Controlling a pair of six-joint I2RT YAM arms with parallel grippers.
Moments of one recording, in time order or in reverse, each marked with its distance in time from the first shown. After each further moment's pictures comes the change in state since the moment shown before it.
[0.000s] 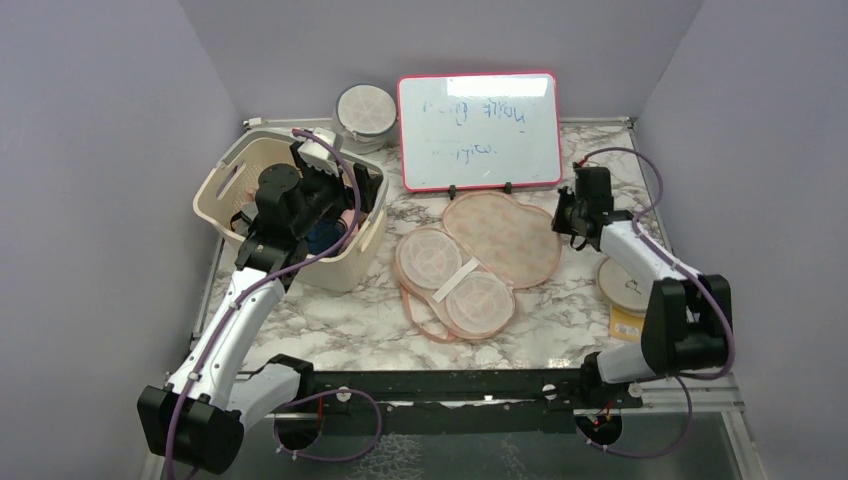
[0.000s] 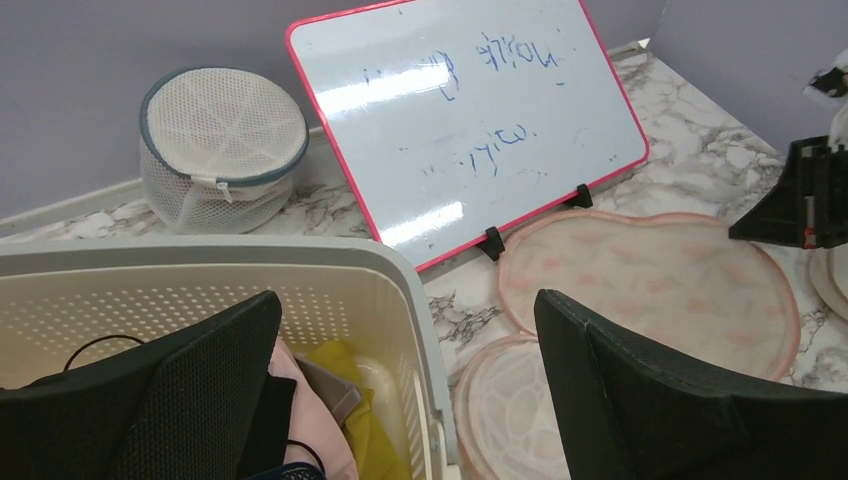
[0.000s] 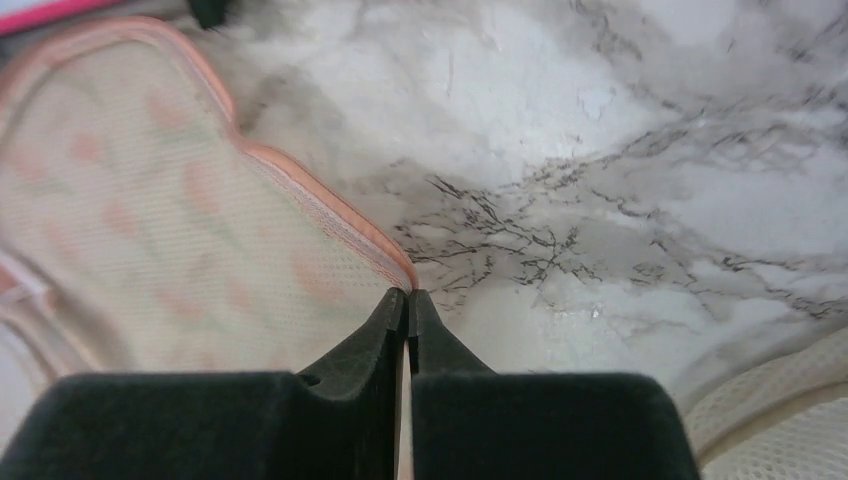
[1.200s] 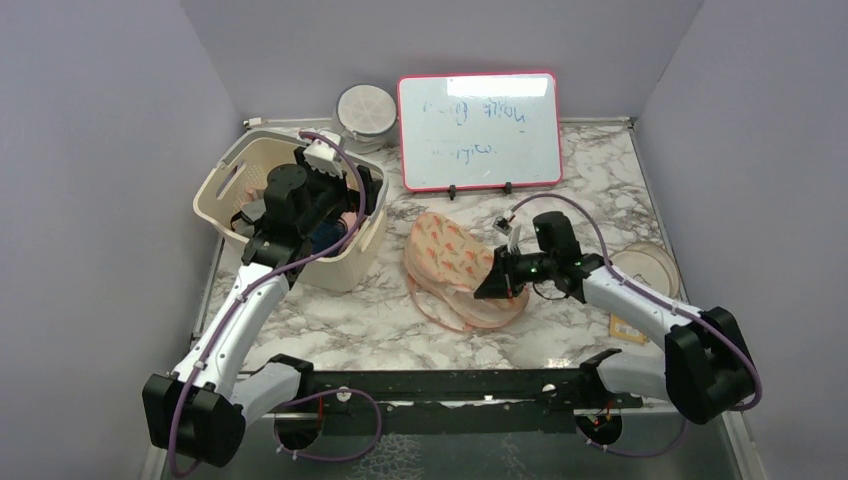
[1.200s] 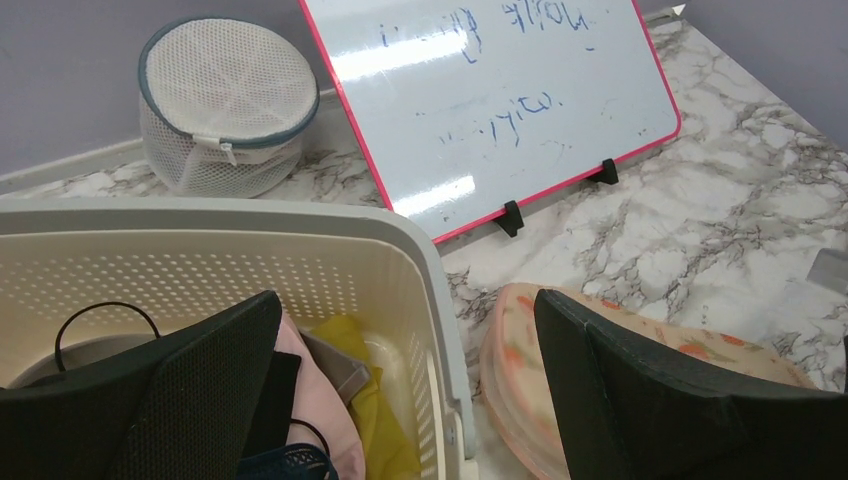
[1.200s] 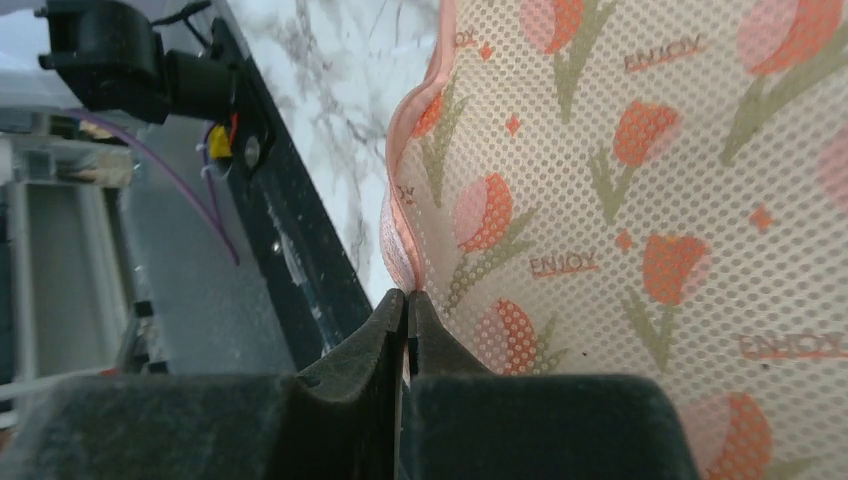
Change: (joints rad) left arm 0.000 0.032 -0.029 0.000 -0.035 0.000; right arm 0.337 -0.295 -0.268 0.085 -0.847 0.002
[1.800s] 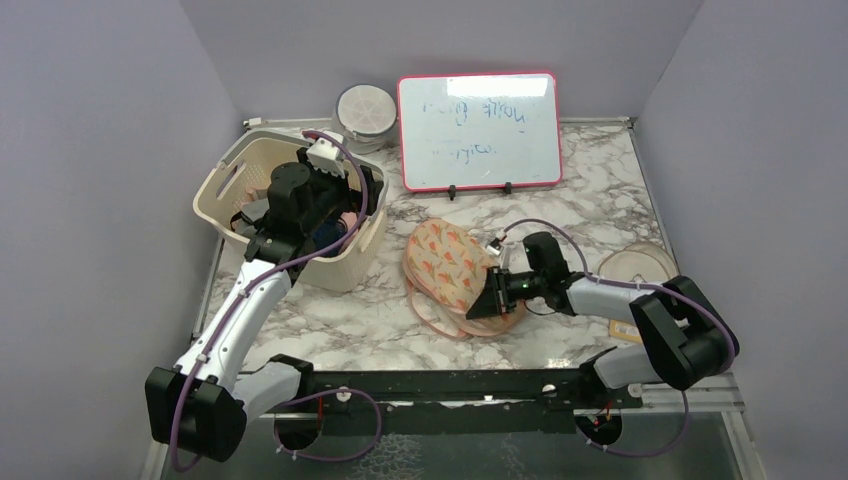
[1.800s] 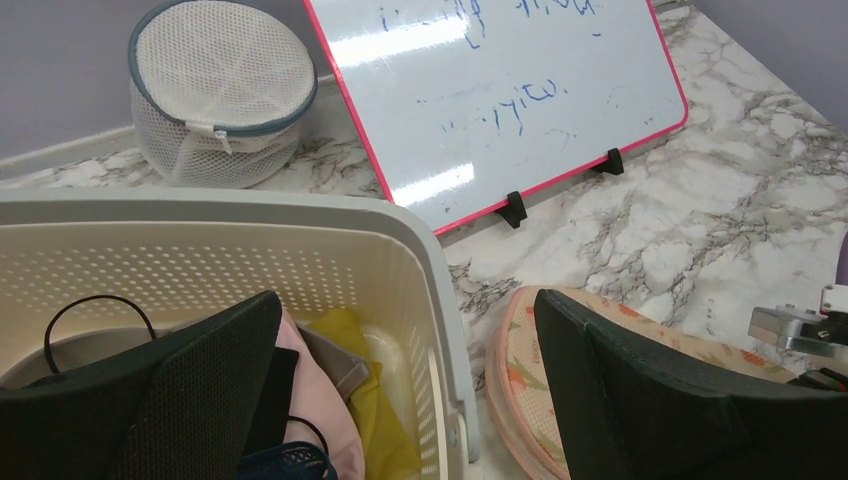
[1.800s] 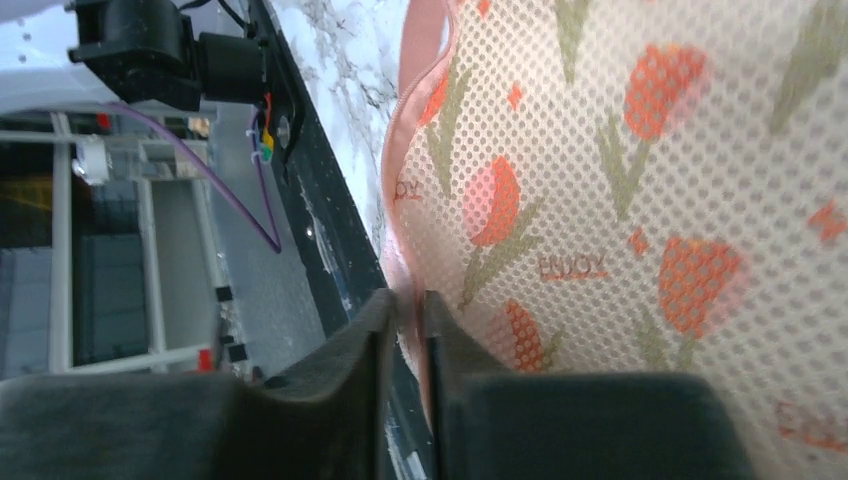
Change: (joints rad) left arm 0.000 0.029 0.000 0.000 0.000 0.000; right arm 0.053 0.189 -0.194 0.370 -0.134 0.224
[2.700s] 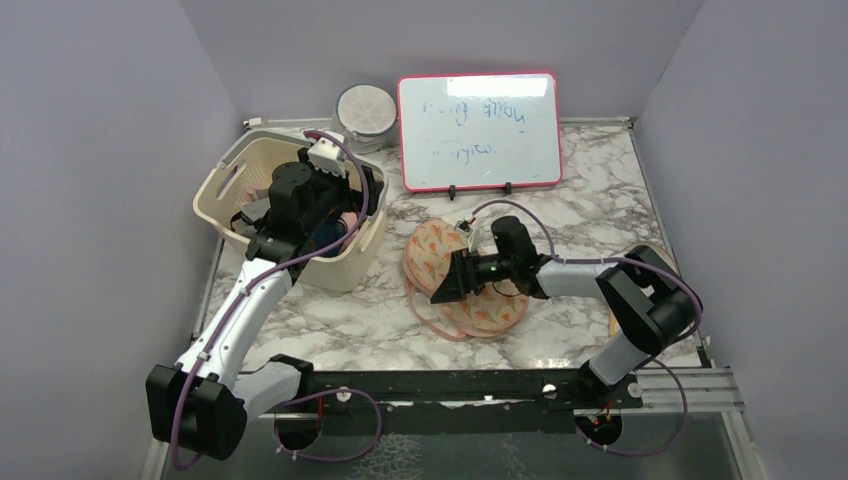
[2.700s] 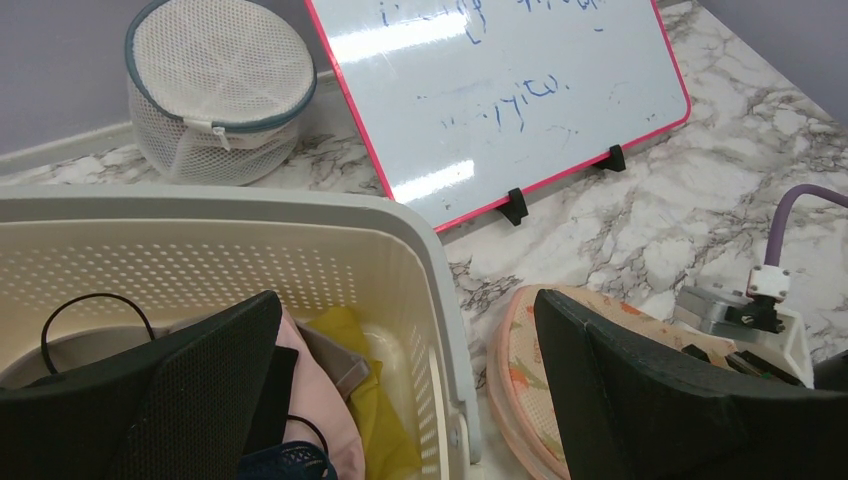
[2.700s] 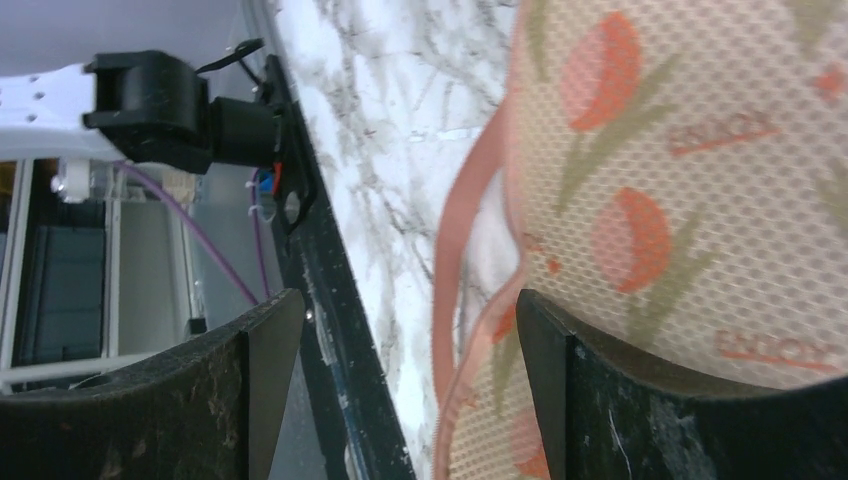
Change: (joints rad) left arm 0.000 0.009 0.000 0.000 0.000 -0.001; right arm 0.143 0.206 0.191 0.200 0.083 0.072
